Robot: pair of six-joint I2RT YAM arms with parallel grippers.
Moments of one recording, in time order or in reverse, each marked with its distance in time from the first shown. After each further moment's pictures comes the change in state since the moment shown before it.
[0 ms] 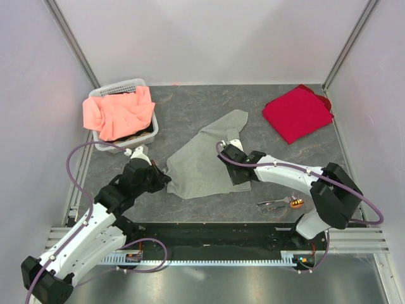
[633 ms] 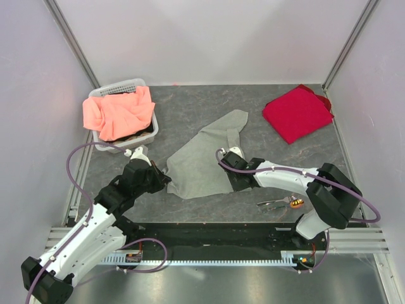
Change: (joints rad) left arm 0.000 -0.011 -0.011 0.006 0.004 -0.008; right arm 0.032 0.016 -0.105 0.090 -0.047 0.010
